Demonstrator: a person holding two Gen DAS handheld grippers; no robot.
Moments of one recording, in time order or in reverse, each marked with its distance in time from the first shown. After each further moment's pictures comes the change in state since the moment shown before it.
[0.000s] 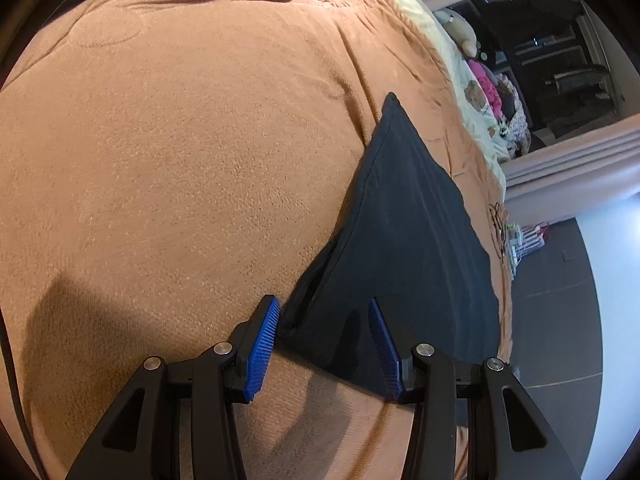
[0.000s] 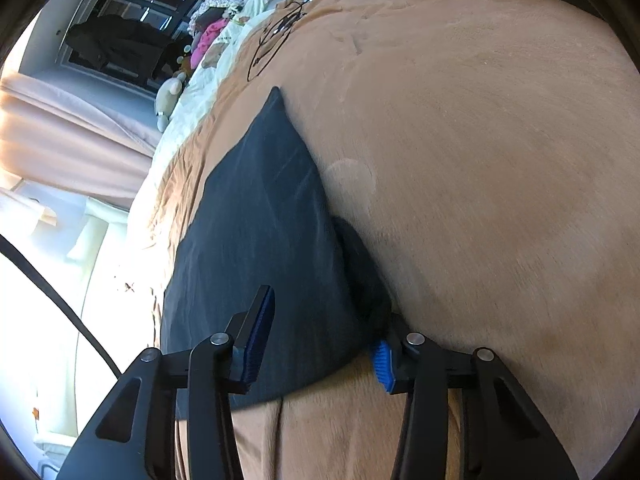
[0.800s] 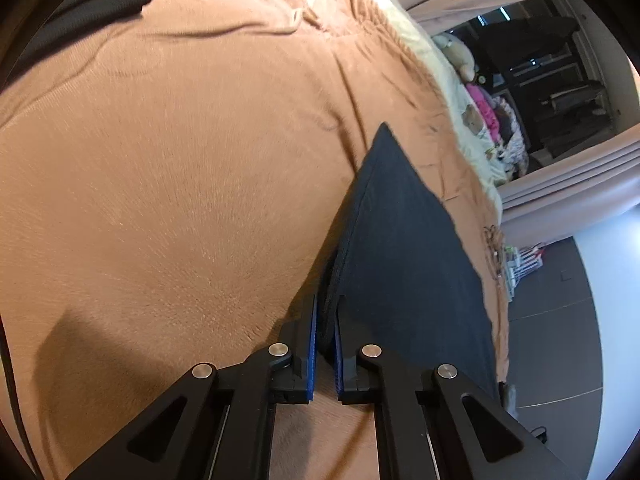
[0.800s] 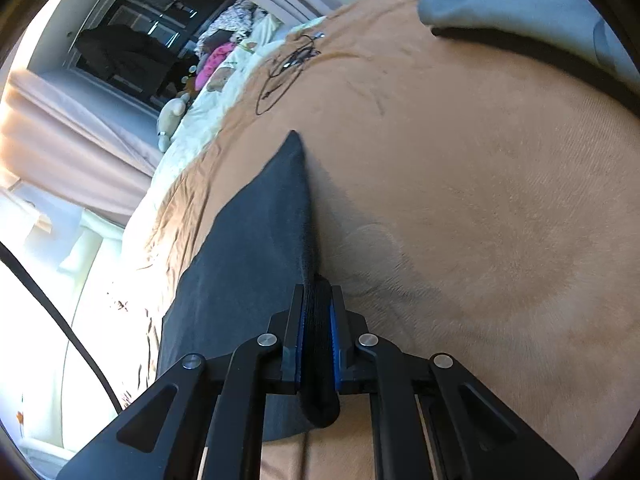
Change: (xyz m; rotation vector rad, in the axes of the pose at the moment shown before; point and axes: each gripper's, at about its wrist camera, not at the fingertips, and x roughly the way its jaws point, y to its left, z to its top) left arm -0.032 -0.004 -0.007 -0.010 -0.100 -0.003; right arm -0.028 0.043 -0.025 -0.061 -0.096 -0.049
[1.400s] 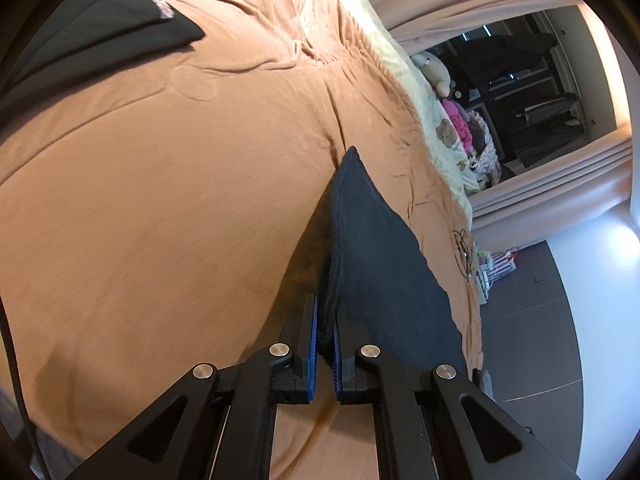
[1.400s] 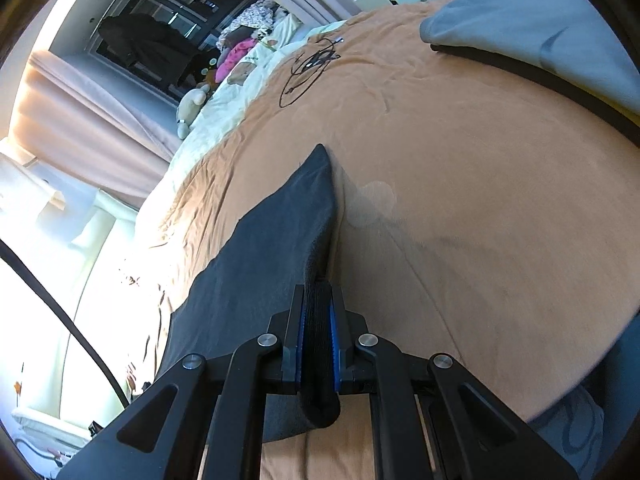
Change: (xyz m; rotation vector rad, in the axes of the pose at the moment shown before) left arm -0.082 0.020 -0.028 -0.002 -0.040 -0.080; right arm -0.070 -0.002 -0.035 -0.042 0.007 0.024
